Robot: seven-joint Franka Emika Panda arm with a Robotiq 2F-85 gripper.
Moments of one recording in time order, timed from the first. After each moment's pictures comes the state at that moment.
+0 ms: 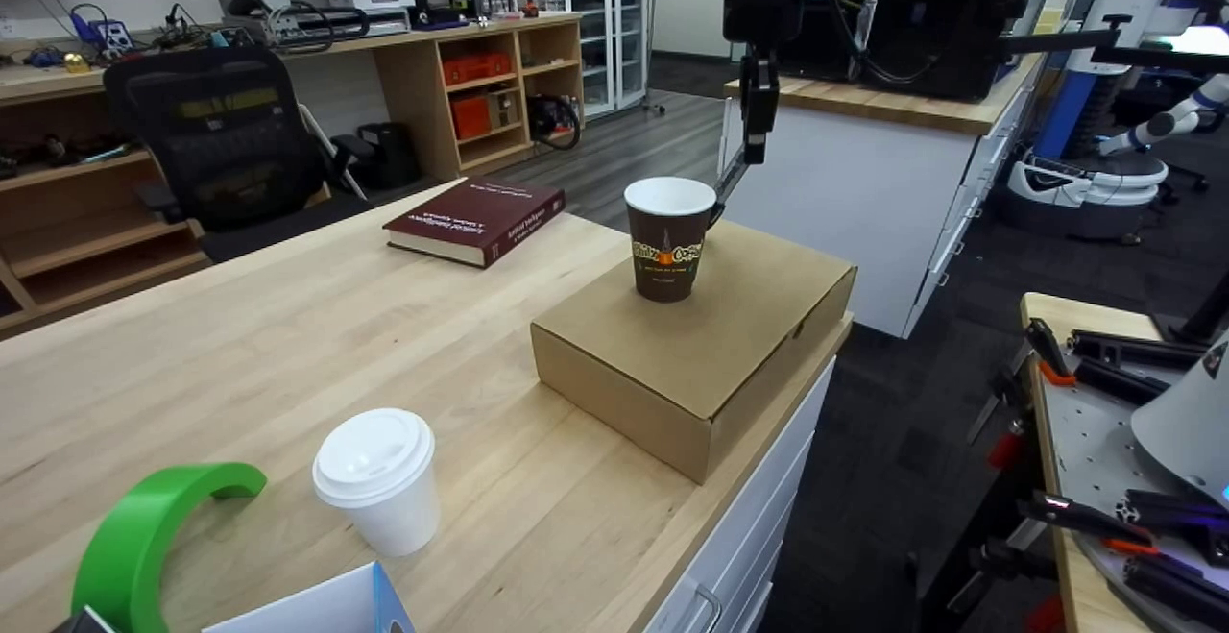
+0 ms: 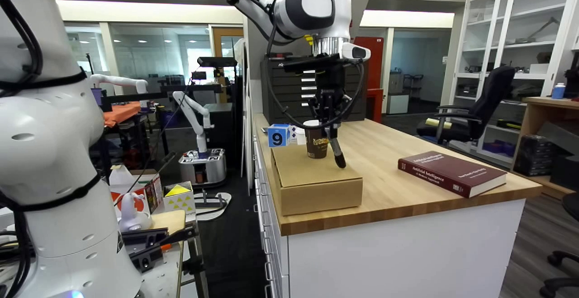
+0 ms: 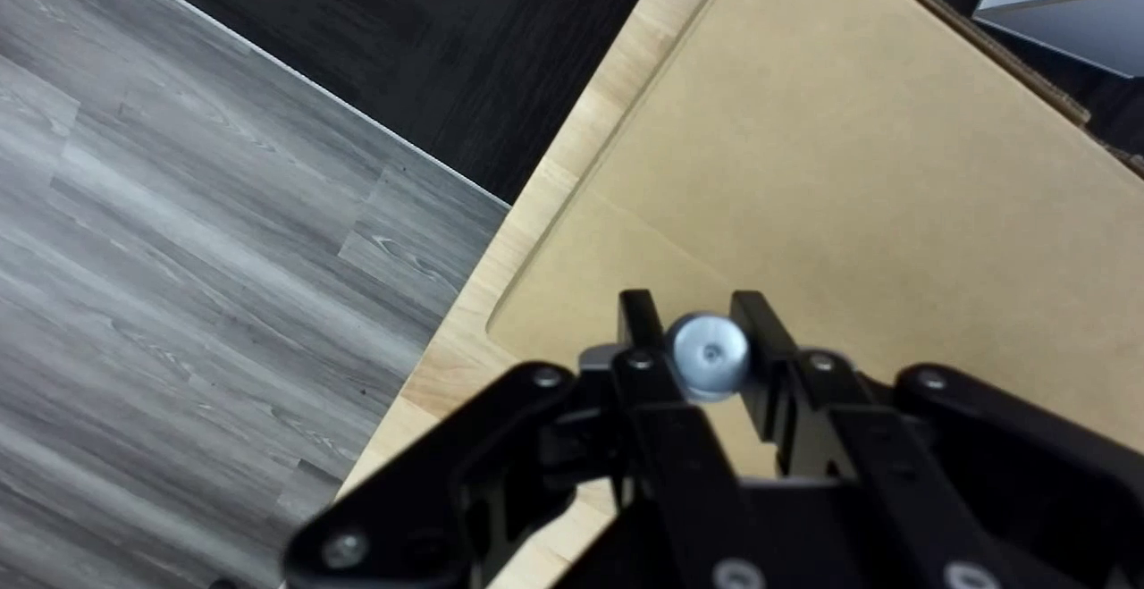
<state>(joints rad) 0.05 -0.05 0.03 -2.13 -0.09 2.05 -0.25</state>
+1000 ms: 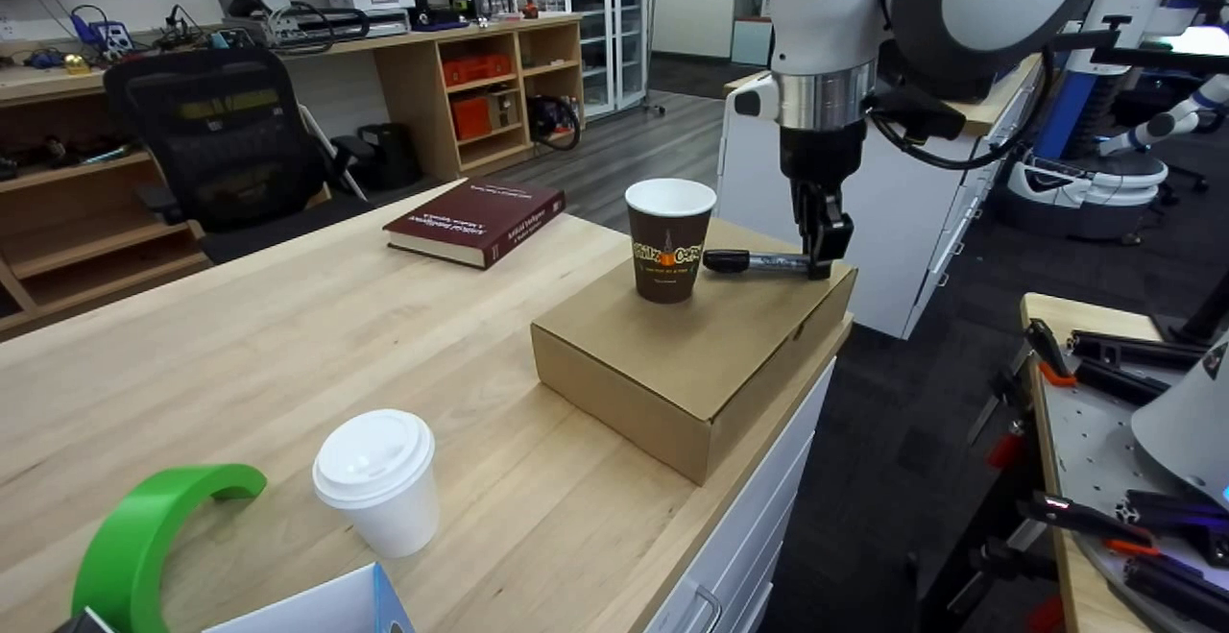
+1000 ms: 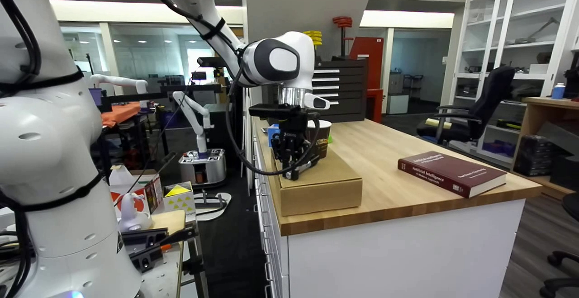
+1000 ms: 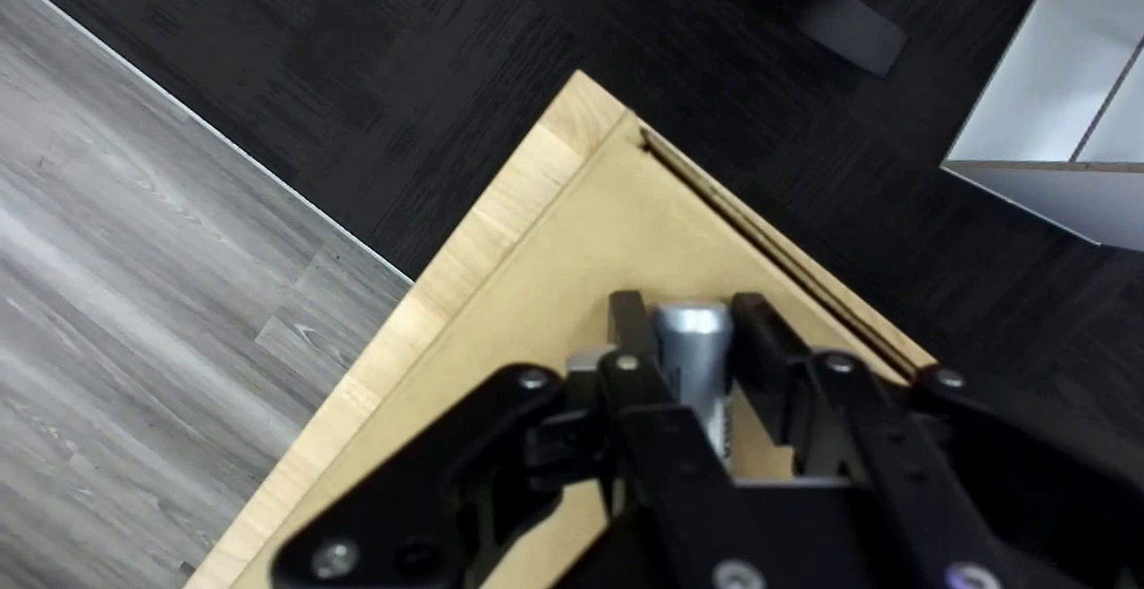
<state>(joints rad) 0.09 -0.08 0.09 -2.45 -0.12 2.23 -0.22</state>
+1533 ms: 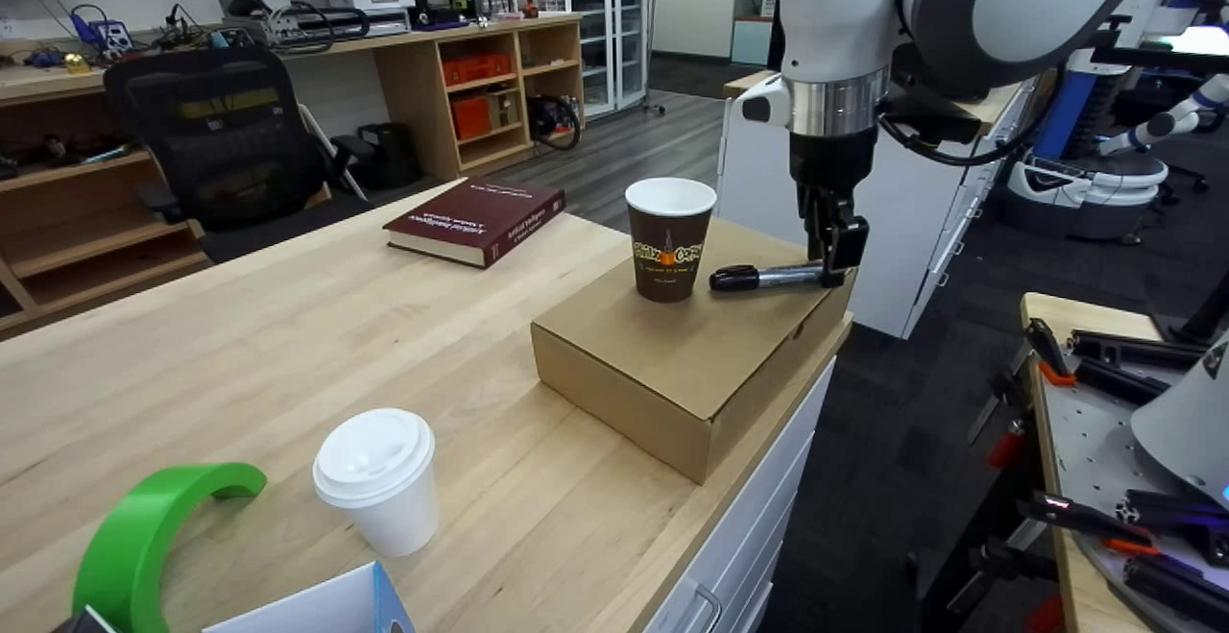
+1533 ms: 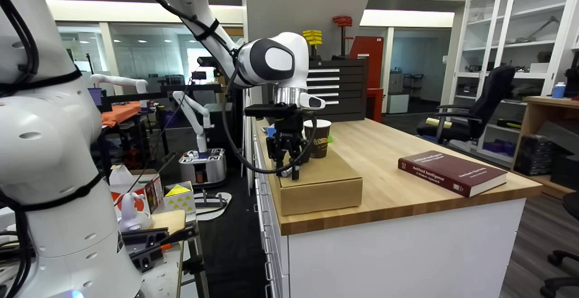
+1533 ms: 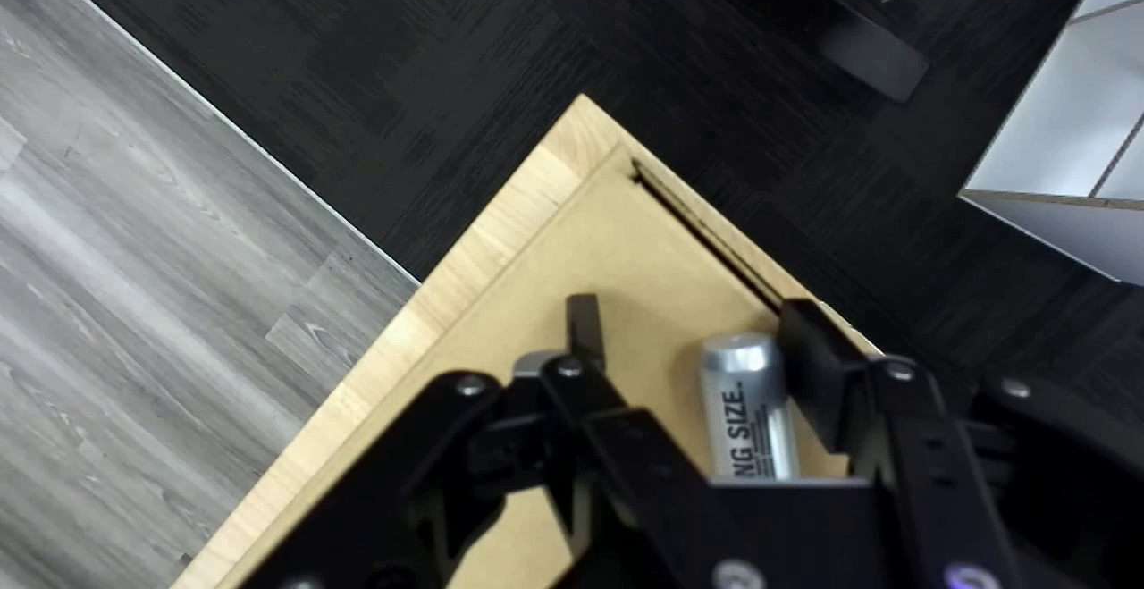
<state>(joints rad) 0.10 -0.10 0.11 -2.48 -0.16 2.23 -0.21</state>
